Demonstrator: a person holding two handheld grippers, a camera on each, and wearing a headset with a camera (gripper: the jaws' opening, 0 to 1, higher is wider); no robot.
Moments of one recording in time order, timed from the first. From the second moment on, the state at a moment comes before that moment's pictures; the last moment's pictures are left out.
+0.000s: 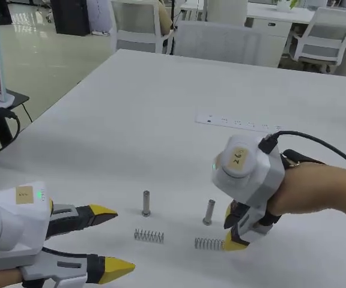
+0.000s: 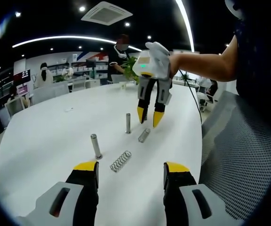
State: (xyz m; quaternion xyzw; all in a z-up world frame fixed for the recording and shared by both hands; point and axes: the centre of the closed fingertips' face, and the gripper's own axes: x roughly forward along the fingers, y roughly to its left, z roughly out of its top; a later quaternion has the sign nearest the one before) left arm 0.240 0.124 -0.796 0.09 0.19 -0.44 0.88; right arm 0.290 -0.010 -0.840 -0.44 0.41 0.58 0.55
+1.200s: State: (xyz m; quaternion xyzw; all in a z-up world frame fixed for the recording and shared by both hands) left arm 0.239 0.118 -0.793 0.09 0.18 -0.44 0.87; right arm 0.291 -0.008 -0.863 -0.47 0.41 0.58 0.53
